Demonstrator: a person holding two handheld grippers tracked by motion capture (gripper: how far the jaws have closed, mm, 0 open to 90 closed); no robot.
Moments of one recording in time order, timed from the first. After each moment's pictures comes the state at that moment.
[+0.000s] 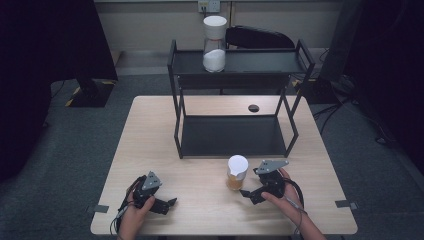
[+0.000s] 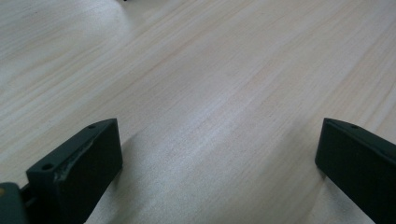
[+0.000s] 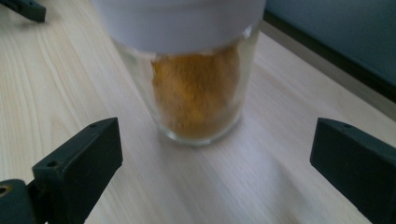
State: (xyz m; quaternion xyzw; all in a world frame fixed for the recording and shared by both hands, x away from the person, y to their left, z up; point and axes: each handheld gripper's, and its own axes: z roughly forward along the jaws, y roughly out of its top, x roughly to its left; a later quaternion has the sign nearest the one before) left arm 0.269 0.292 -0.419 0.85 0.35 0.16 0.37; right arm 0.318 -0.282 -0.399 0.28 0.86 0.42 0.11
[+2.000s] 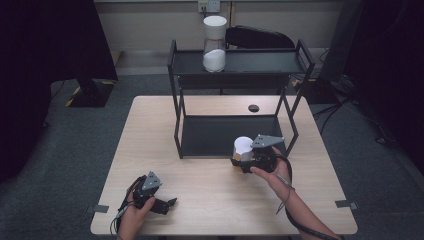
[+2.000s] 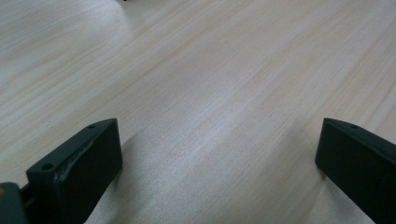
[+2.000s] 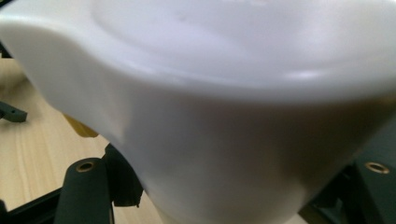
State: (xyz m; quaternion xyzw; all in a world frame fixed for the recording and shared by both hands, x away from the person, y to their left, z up) left arm 0.269 0.292 -0.419 0.85 0.35 0.16 0.37; right arm 0.357 -0.270 -0.372 0.28 0.82 0.48 0.14
